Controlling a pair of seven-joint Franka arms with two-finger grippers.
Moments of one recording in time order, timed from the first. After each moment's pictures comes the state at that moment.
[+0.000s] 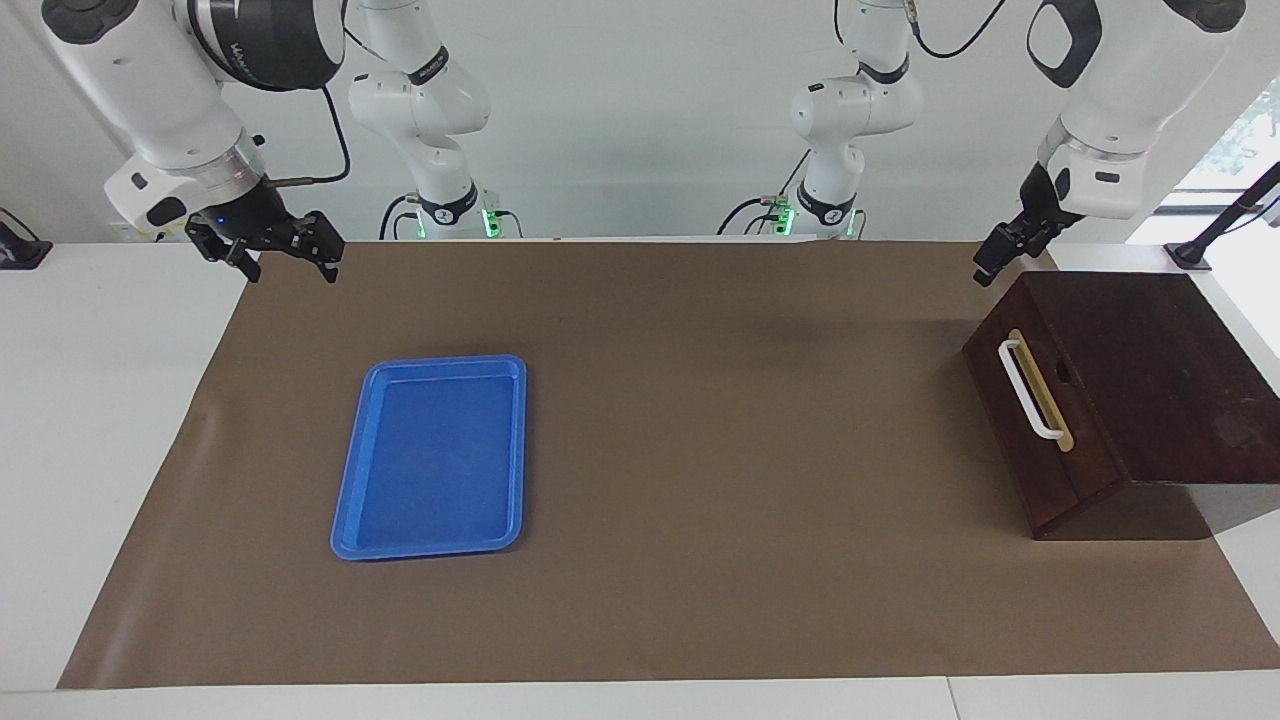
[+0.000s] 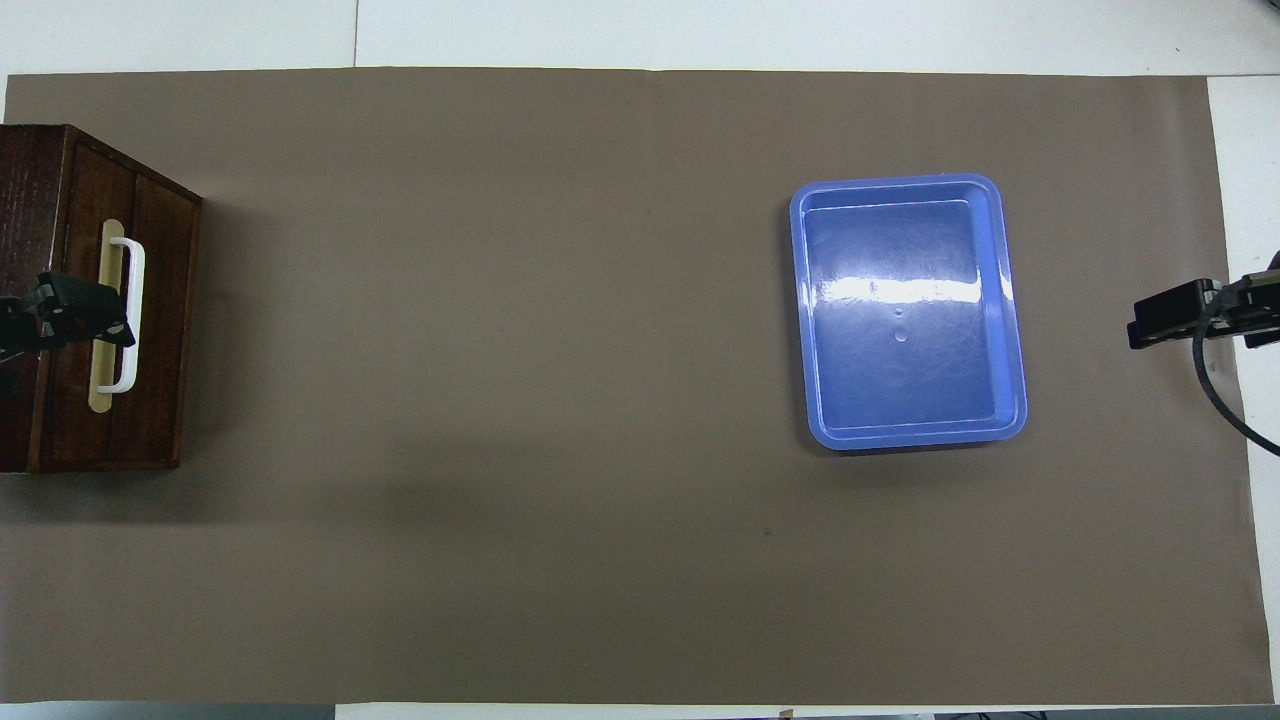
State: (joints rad) left arm 0.08 -0.11 -0.10 -1.76 0.03 1.61 -0.36; right arm -0.04 -0.02 -0.02 -1.65 -0.02 1.53 -0.04
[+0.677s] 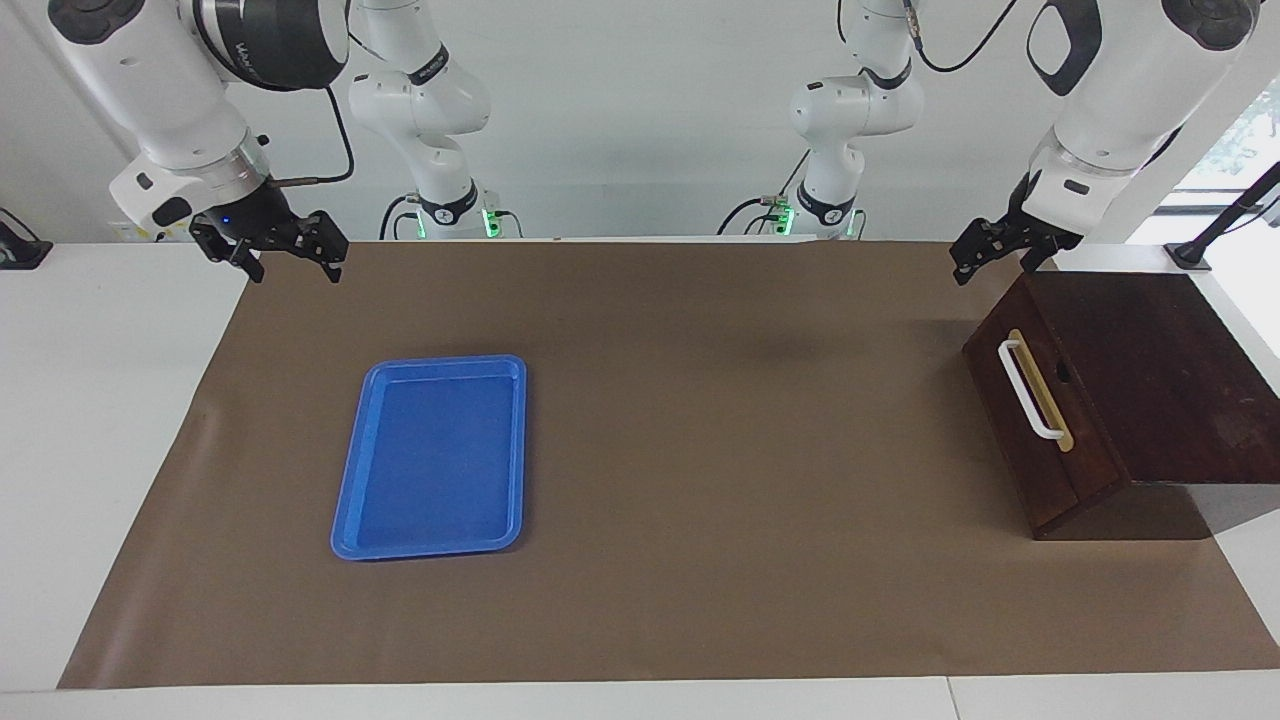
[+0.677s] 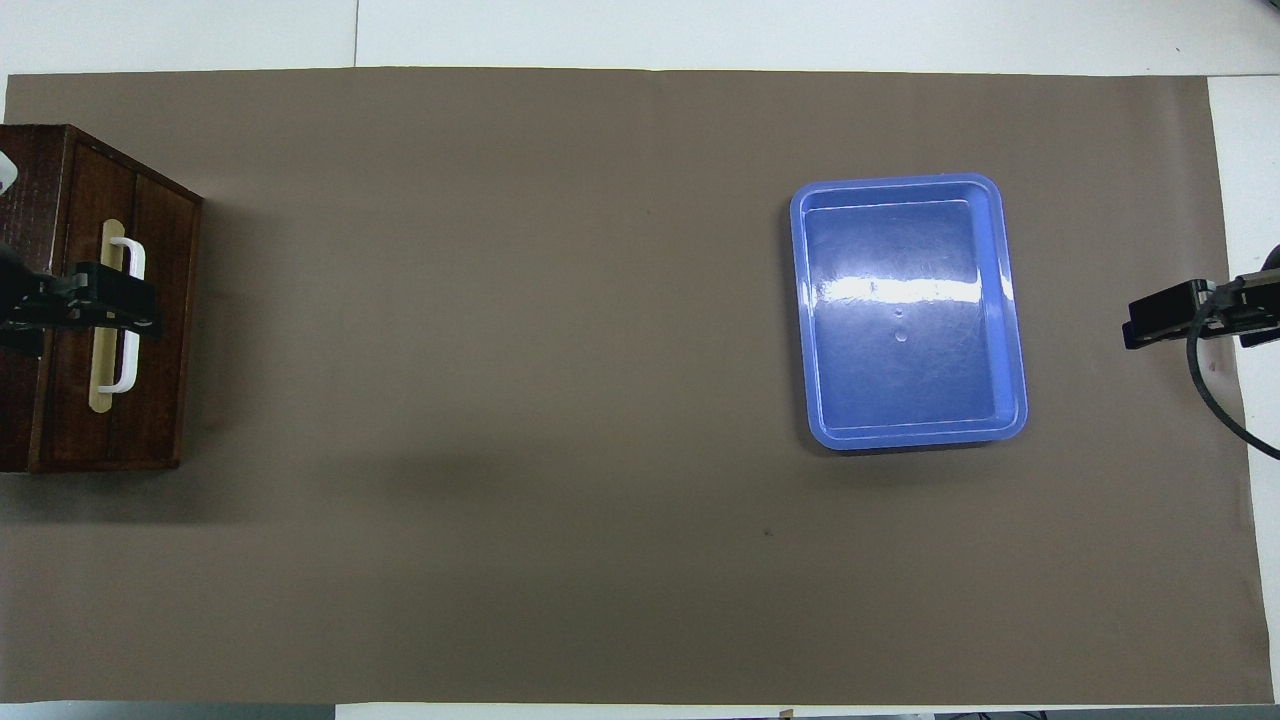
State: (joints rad) left arm 0.03 -0.02 -0.10 -1.60 0.02 1.51 -0.11; right arm -0.04 -0.02 -0.02 -1.65 -0.02 1.53 -0.04
